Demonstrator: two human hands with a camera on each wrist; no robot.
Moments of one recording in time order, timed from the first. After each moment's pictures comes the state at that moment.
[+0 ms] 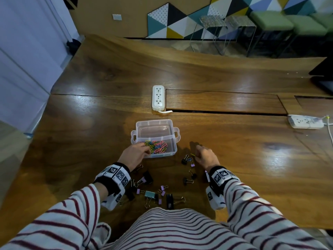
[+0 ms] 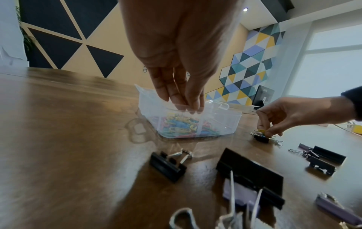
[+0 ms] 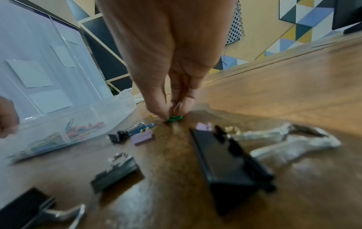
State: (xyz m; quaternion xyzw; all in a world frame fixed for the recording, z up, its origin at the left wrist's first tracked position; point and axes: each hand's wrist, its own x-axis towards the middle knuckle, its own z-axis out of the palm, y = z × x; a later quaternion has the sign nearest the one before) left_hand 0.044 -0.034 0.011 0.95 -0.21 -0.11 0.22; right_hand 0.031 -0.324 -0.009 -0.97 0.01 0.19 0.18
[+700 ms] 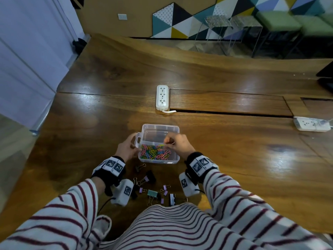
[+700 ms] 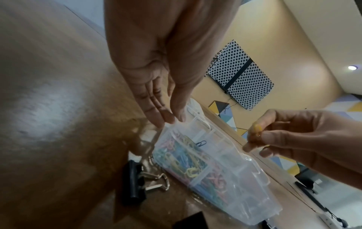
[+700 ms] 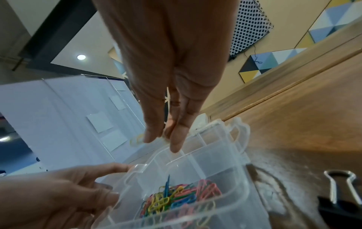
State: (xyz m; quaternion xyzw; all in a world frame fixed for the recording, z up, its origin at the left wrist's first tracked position) left_hand 0.059 -0.013 0.010 0.86 0.11 -0.21 0.45; right_hand 0.062 -0.228 0.044 -0.89 -0.10 0.18 0.40
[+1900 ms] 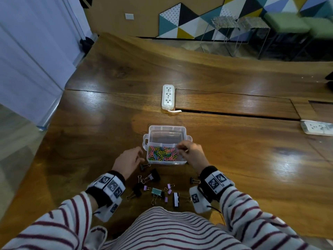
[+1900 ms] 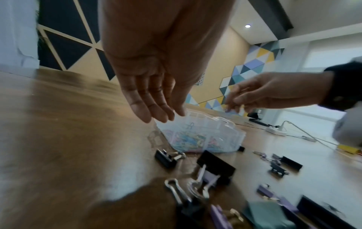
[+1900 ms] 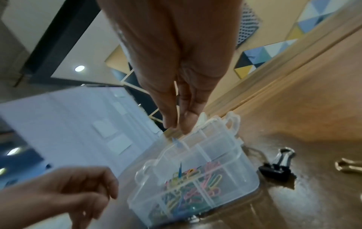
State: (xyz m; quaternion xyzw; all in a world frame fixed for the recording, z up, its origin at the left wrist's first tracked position) left_hand 0.010 -0.006 0.029 0.95 0.00 -0.20 0.24; right_hand 0.020 -0.244 0.042 -0.90 -0.06 0.13 0.41
